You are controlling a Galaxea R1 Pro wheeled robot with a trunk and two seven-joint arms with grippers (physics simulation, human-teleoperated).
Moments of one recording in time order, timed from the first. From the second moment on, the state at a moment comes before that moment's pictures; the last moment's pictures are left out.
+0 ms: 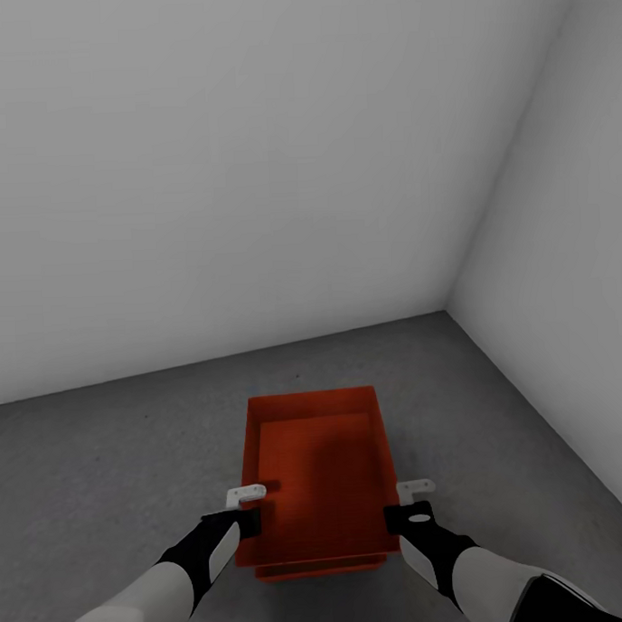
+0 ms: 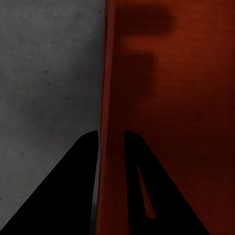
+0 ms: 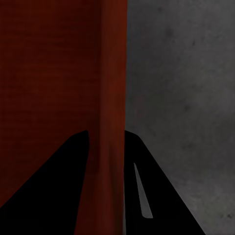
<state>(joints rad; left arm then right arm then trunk) -0.69 -0.10 -0.03 -0.26 0.17 0.25 0.12 -0.74 0.08 0.72 -0.10 -0.61 0.01 -0.26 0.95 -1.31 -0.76</state>
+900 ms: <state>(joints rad) -0.69 -0.10 -0.03 -0.26 0.17 0.25 0.12 -0.74 0.08 0.72 -0.10 -0.60 0.01 -0.26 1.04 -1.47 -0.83</state>
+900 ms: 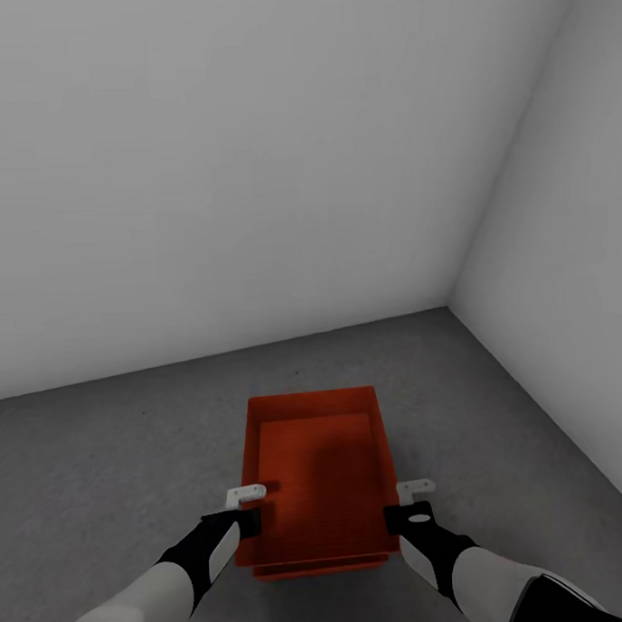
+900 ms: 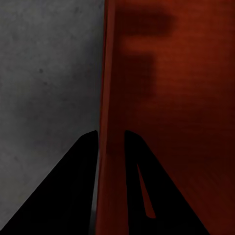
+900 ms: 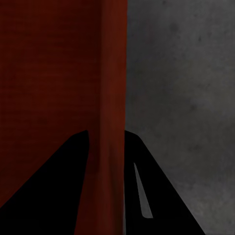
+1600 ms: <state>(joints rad) -0.69 -0.10 -0.03 -0.26 0.17 0.25 0.13 -0.74 0.08 0.72 -0.10 -0.60 0.01 -0.26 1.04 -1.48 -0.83</state>
